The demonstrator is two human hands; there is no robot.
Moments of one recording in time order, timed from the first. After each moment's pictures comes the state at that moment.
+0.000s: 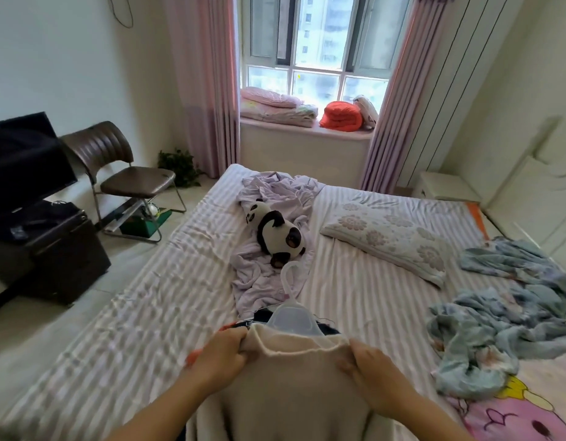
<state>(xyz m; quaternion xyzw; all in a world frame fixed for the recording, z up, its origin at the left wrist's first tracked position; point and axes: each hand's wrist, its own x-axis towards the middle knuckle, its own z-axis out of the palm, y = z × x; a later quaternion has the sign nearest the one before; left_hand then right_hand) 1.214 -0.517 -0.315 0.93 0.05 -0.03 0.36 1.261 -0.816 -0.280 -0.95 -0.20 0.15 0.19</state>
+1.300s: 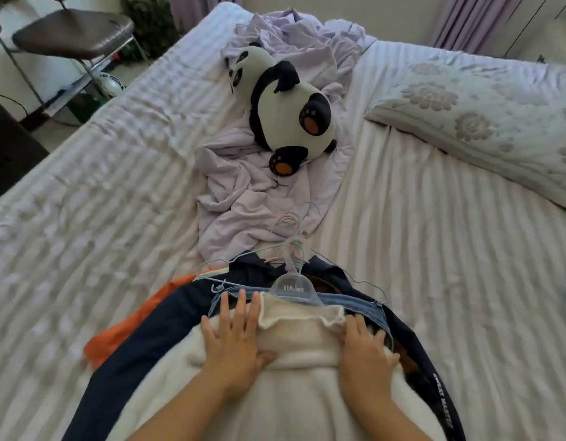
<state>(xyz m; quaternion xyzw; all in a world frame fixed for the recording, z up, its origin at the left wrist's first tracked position) 1.444 -0.547 -0.749 0.97 0.13 -0.19 0.11 1.500 -0.751 -0.723 -0.98 -0.01 0.17 0.05</state>
